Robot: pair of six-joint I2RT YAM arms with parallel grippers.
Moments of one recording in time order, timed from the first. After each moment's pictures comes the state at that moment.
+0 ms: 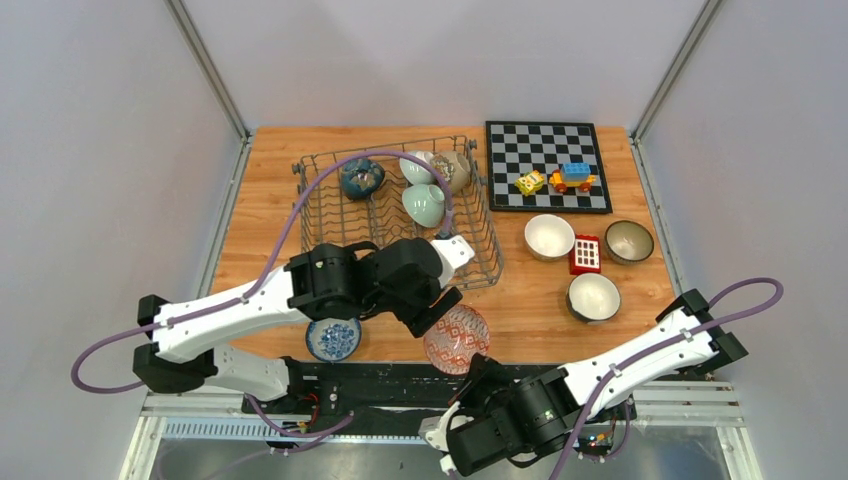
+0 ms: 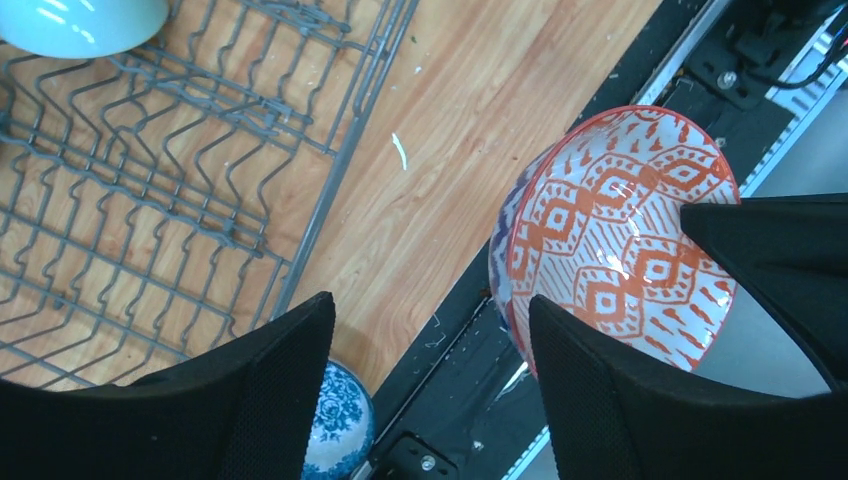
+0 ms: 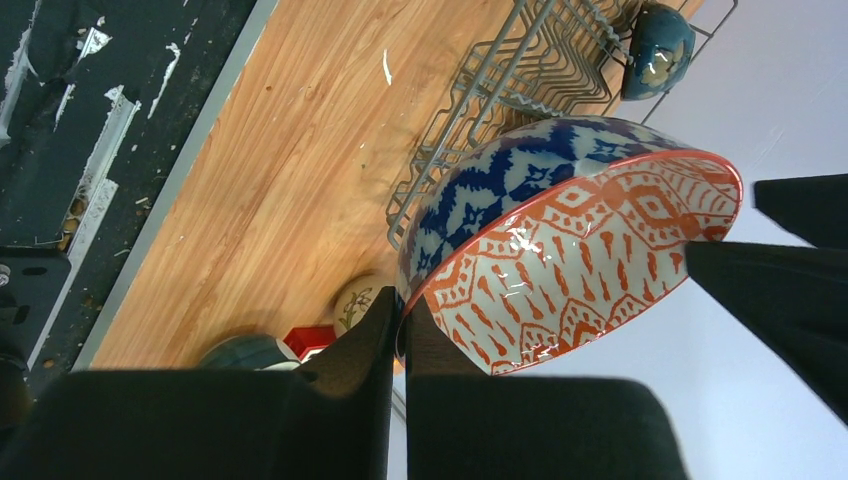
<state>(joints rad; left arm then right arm) -1.29 1.27 1.49 -1.05 -0.27 -0.23 2.00 1.28 1.17 -1.22 0.72 -0.48</state>
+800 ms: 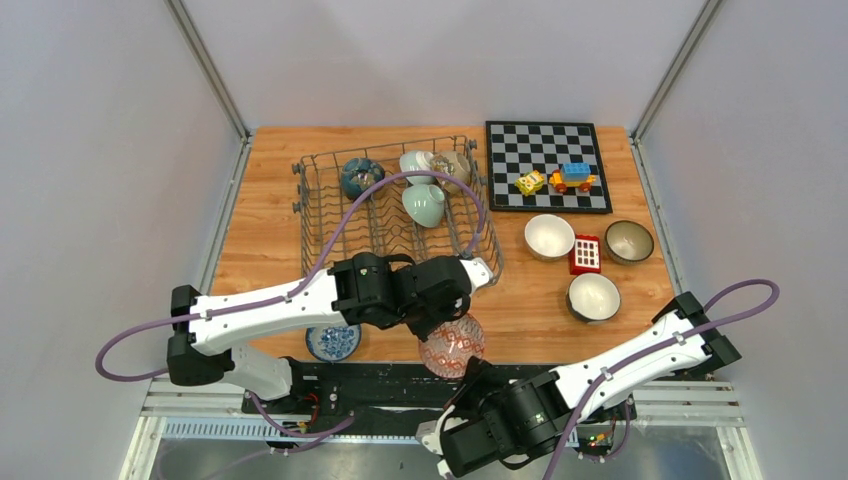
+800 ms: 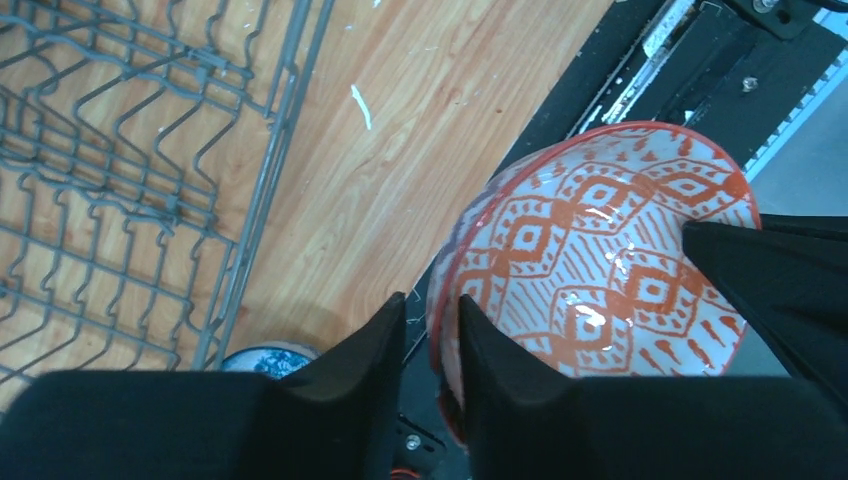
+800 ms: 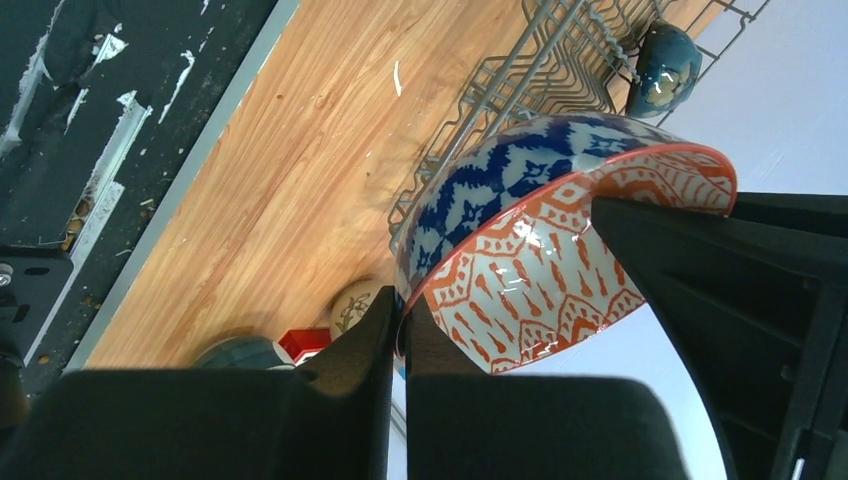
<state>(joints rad) -1.33 1.40 1.45 -1.06 -0.23 -0.26 1.99 1.31 1.17 -1.20 0.70 -0.51</state>
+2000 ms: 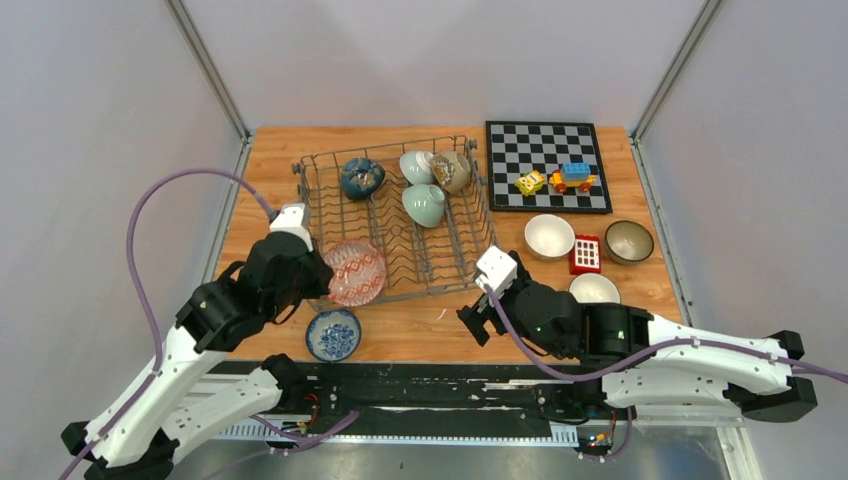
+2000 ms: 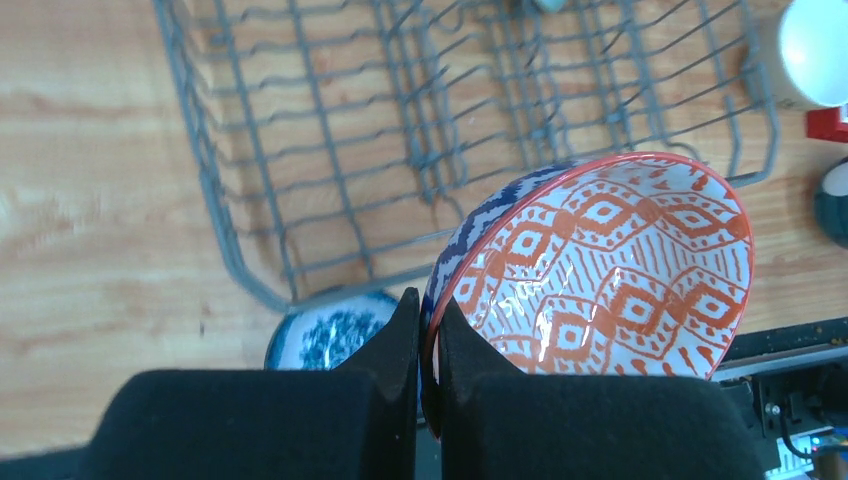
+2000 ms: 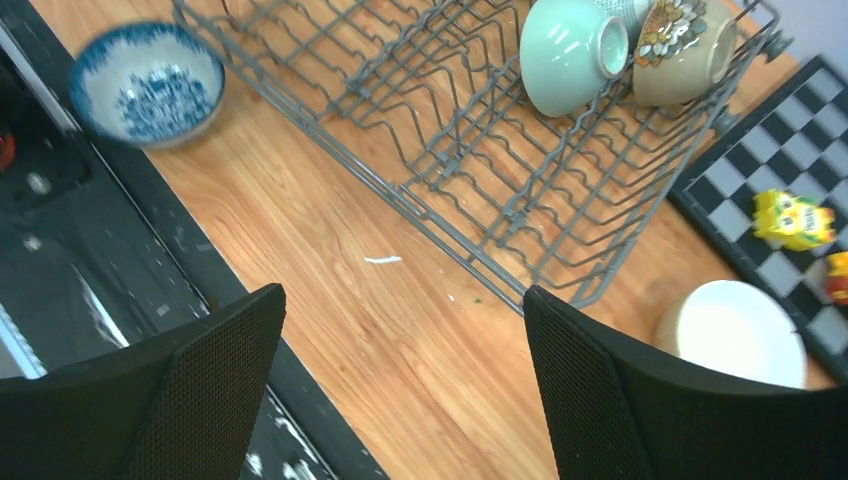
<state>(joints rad) -0.72 0.75 1.08 -0.96 -0.35 -0.54 1.44 0.82 0.94 -0.58 0.56 0.03</state>
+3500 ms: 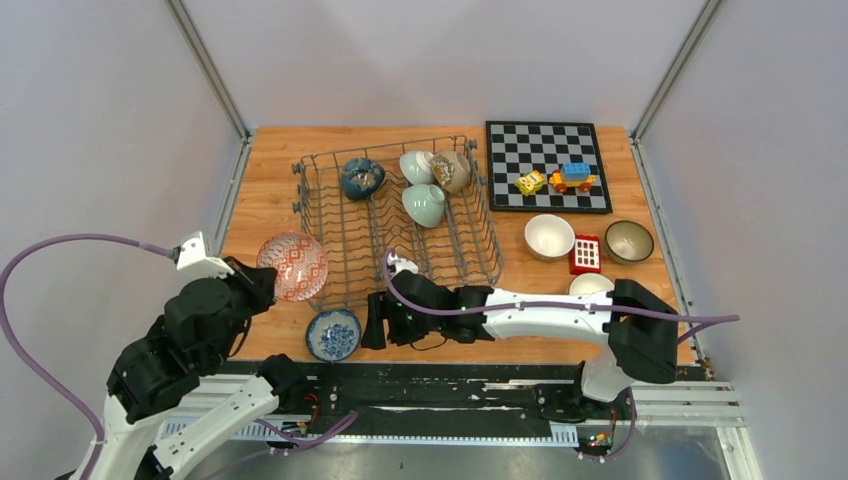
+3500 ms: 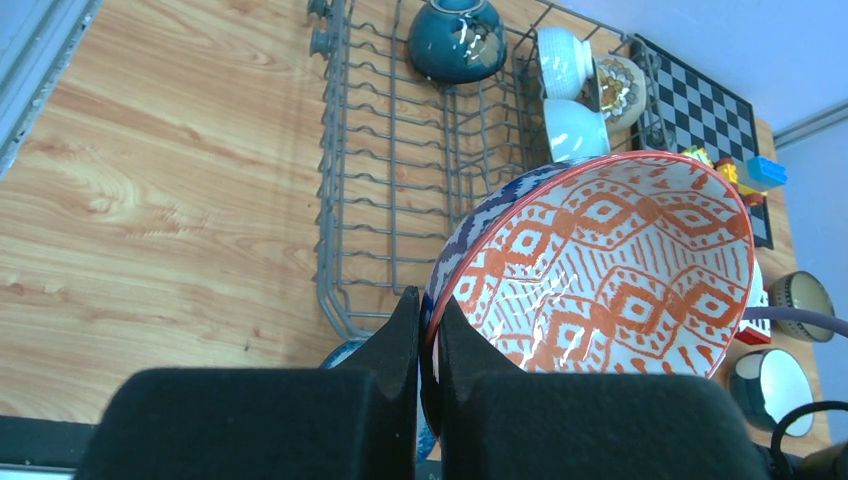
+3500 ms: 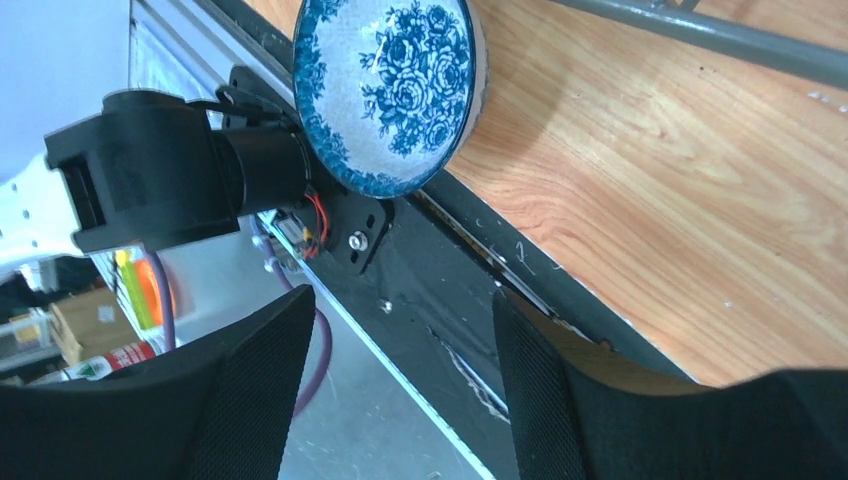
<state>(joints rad) -0.72 0.40 1.09 -1.09 -0.65 -0.73 1.27 1.55 1.05 -0.19 -0.05 0.90</state>
